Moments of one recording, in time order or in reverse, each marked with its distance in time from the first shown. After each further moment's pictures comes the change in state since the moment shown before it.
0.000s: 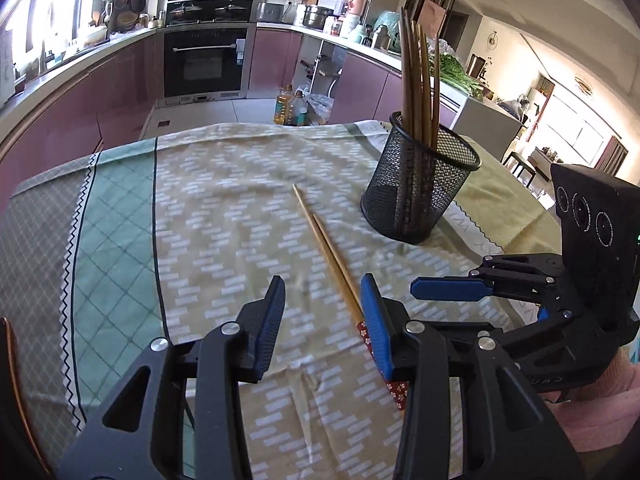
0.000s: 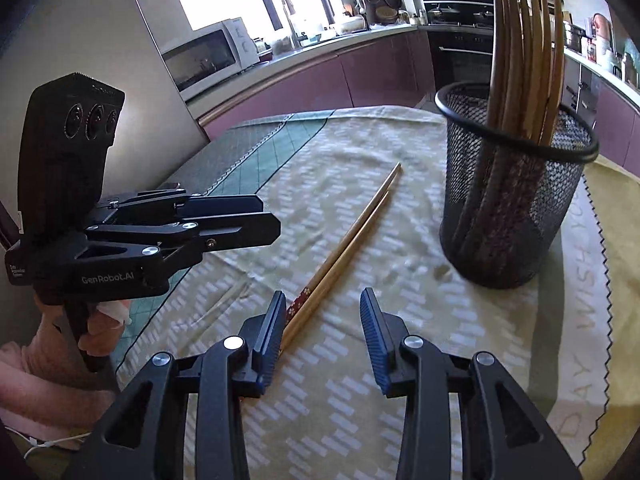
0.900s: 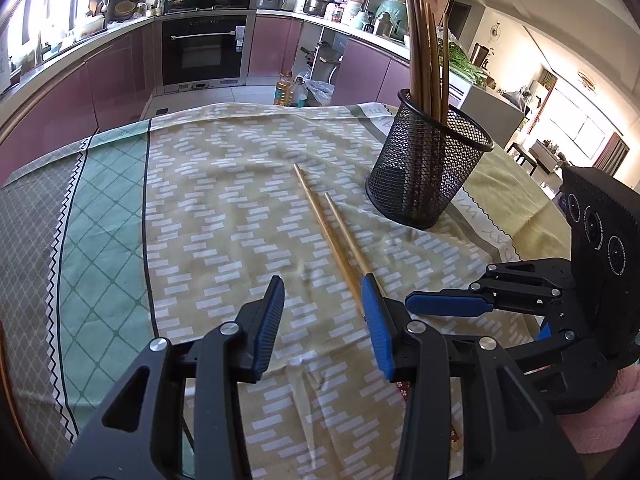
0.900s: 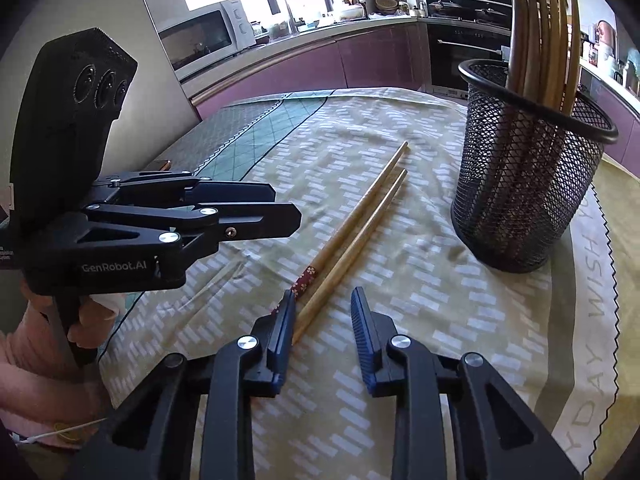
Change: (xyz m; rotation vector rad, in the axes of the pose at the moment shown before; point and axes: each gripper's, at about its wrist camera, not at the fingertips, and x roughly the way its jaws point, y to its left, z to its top) left arm 0.015 -0.002 -0.002 -0.001 0.051 -0.005; right arm 0.013 0.014 -0.003 -0.028 0.047 -0.051
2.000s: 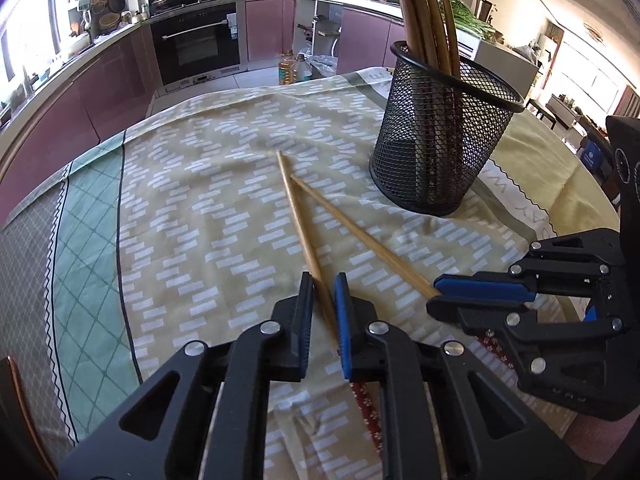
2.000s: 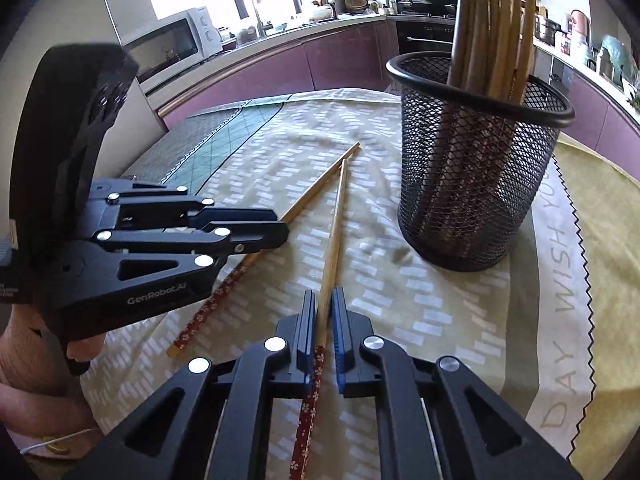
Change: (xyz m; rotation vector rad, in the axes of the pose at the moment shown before) left arm 0.045 -0.023 0.015 0.101 0.097 0.105; right arm -0.007 -0.027 0.000 0.063 -0.008 -0.090
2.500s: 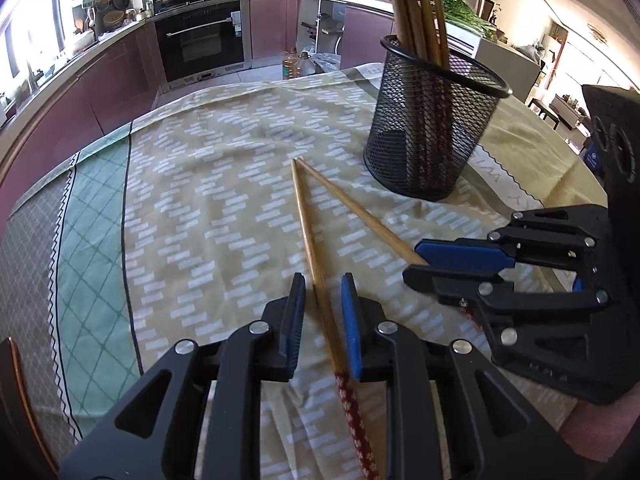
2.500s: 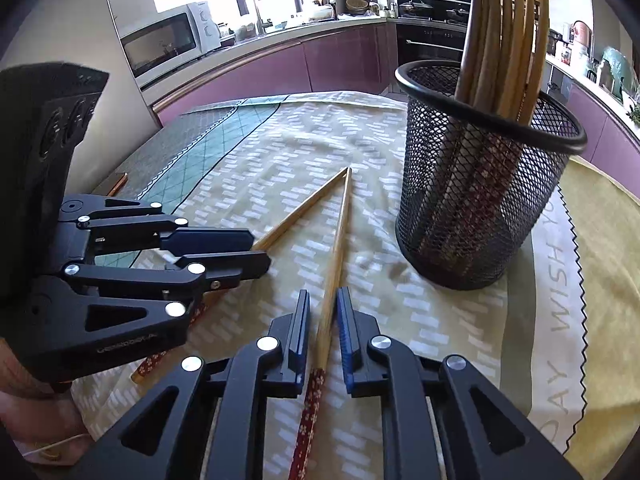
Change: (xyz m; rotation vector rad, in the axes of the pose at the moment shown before) left arm -0.005 -0.006 -0.006 -0.003 0.010 0.010; right arm 0.008 0.007 0.010 -0.032 -0.001 -0.040
